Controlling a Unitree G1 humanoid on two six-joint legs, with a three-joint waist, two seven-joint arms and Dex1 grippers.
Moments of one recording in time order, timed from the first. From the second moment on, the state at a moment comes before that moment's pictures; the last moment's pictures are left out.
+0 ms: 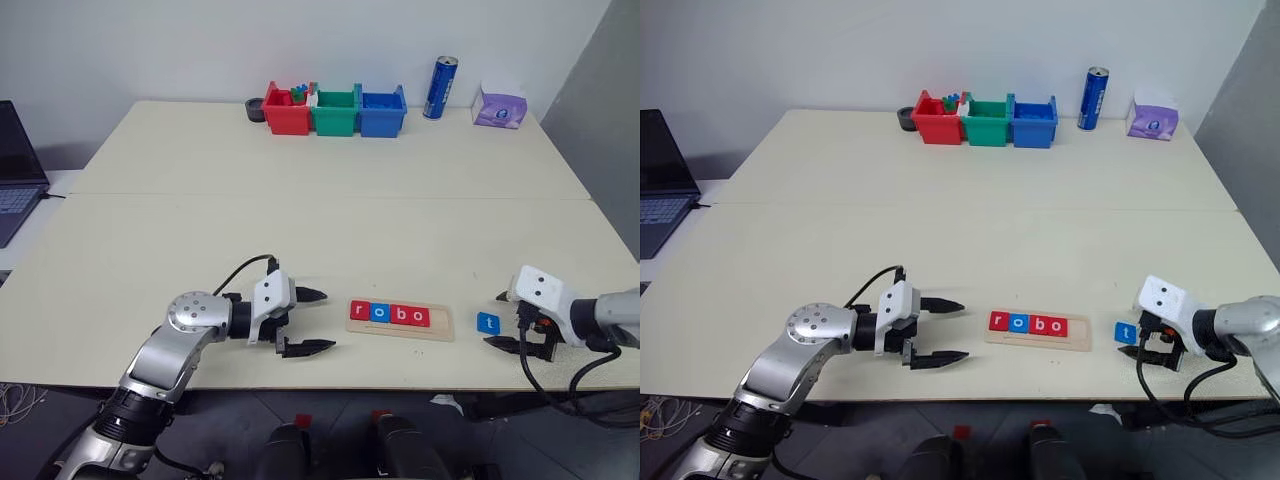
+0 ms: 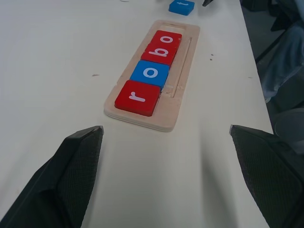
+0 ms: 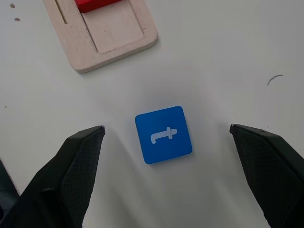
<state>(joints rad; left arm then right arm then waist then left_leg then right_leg) -0.25 0.64 -0.19 -0.13 -0.29 0.26 -1.15 -0.10 -1.13 0.03 -0.29 0.22 0.59 1.04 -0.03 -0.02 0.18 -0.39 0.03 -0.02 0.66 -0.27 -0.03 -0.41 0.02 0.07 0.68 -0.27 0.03</state>
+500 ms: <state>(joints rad) -0.25 0.64 -0.19 -0.19 -0.30 0.30 -1.15 -0.21 -1.11 0.14 -0.16 0.18 0.56 1.13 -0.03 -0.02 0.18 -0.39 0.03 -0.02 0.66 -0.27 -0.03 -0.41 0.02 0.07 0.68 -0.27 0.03</state>
